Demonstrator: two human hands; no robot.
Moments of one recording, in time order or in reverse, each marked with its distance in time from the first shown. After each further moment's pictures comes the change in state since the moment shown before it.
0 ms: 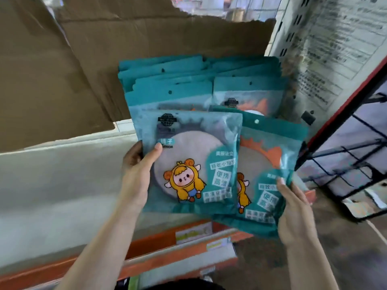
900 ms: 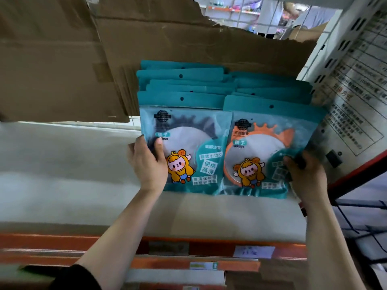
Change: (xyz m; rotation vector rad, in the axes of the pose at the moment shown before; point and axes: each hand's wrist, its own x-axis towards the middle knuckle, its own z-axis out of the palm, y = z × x) left_hand 0.045 -0.086 0.041 0.932 0.686 0.444; right_hand 0.194 -0.066 0.023 -1.087 -0.194 -0.528
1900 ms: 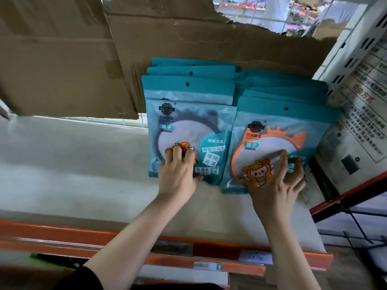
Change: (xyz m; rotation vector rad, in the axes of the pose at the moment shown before) left_hand -0.031 0.017 -0.008 0.528 -0.554 0.343; right_hand -0.058 -0.009 0.074 -0.315 0.156 -0.187
